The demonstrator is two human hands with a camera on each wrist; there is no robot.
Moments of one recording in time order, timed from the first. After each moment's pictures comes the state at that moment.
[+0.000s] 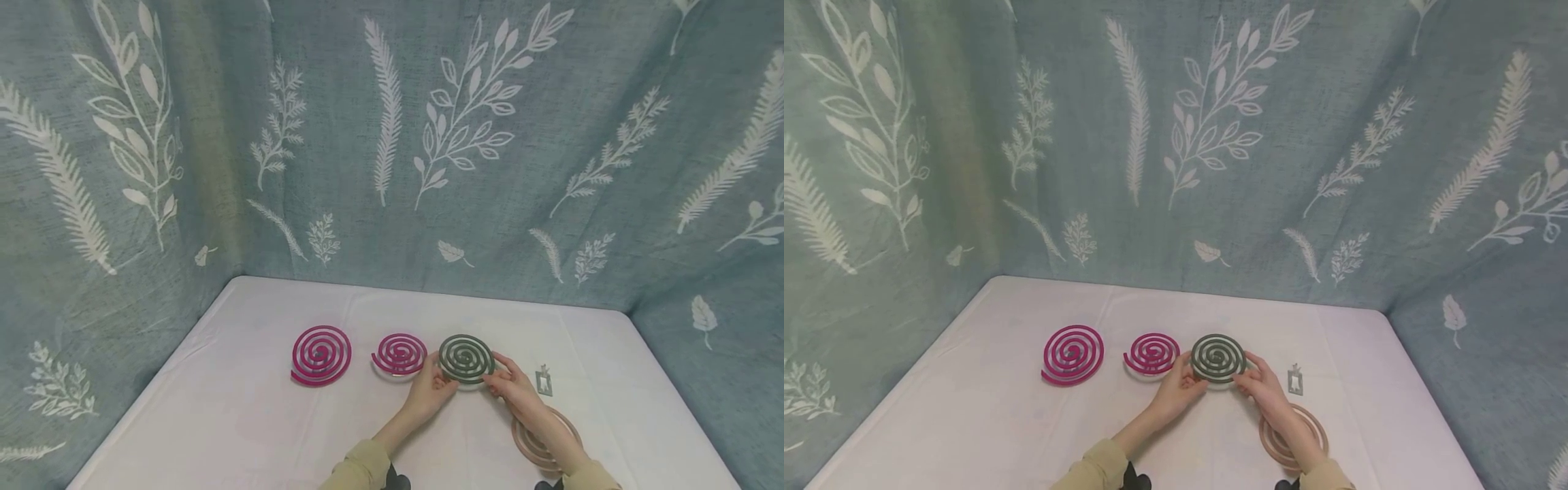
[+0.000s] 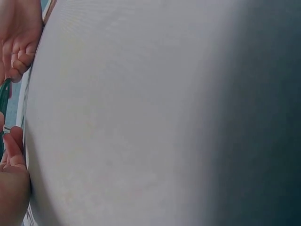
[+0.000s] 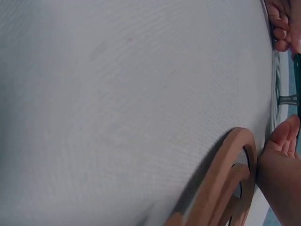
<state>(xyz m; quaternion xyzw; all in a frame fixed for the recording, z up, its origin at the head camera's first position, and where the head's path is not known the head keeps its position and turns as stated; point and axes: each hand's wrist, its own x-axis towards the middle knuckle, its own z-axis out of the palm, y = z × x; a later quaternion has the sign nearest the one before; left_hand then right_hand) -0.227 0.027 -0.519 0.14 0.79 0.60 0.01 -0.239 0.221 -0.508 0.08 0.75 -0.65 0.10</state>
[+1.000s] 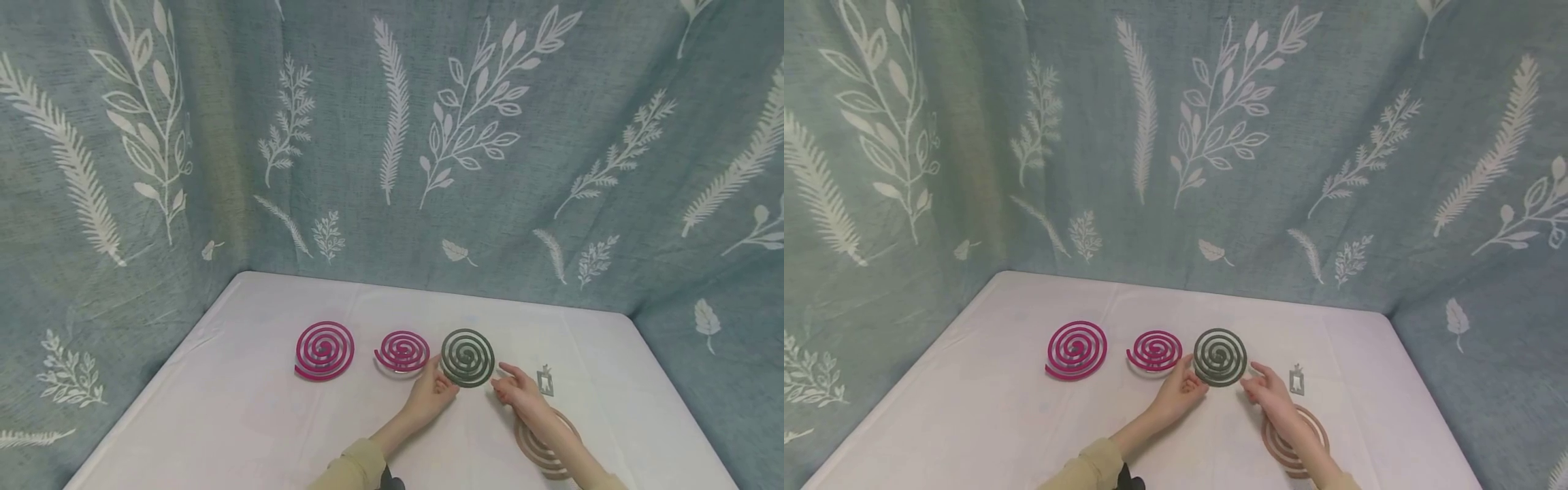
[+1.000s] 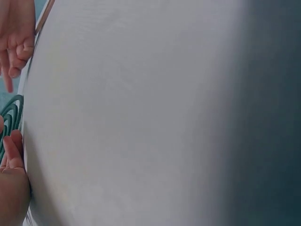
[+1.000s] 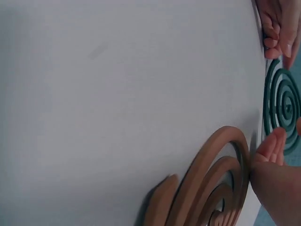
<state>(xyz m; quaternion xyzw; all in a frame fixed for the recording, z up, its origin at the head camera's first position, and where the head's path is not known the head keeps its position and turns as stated) -0.214 0.022 -0.516 0.15 0.79 0.60 0.01 -0.221 0.225 -0.499 0.08 0.82 -0.56 0.09</state>
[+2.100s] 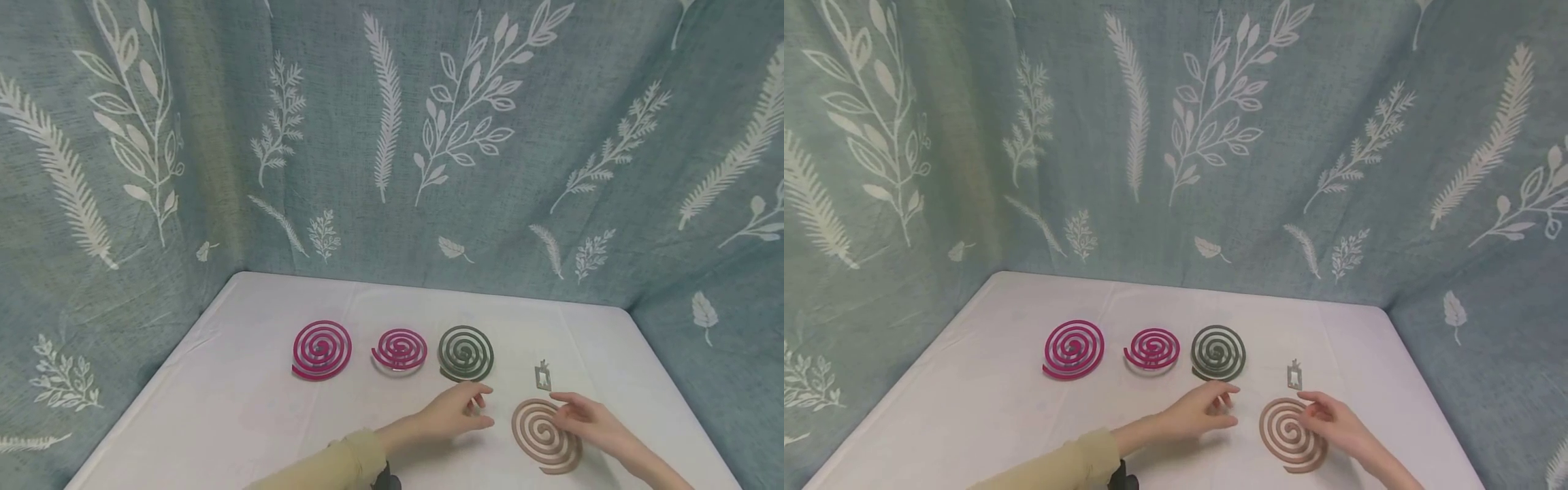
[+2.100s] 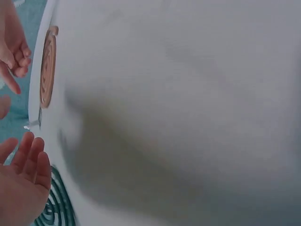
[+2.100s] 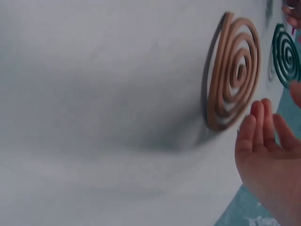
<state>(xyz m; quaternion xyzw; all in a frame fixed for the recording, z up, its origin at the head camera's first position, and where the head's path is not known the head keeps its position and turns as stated) -0.192 0.045 -0.474 0.32 0.84 0.42 0.14 -0.166 0.325 -0.468 -0.01 0.90 -0.41 0.16</state>
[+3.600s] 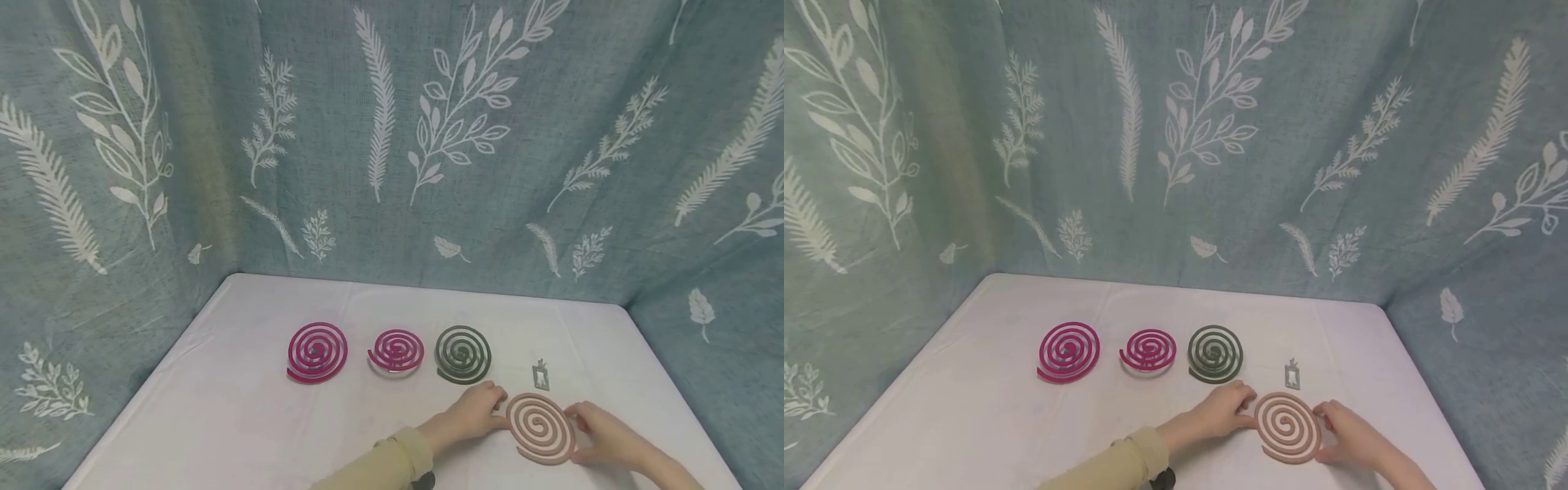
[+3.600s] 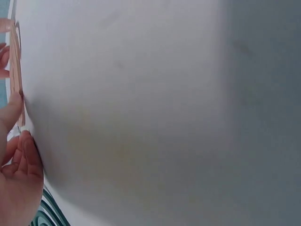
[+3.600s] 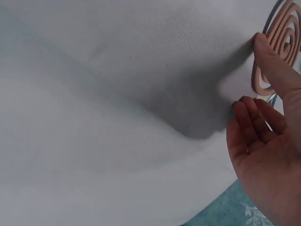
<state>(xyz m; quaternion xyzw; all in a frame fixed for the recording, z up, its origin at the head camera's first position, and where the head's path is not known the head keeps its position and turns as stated) -0.207 0.102 -0.494 0.31 0.92 0.24 0.07 -0.167 0.343 -0.475 -0.07 0.97 -0.21 0.14</state>
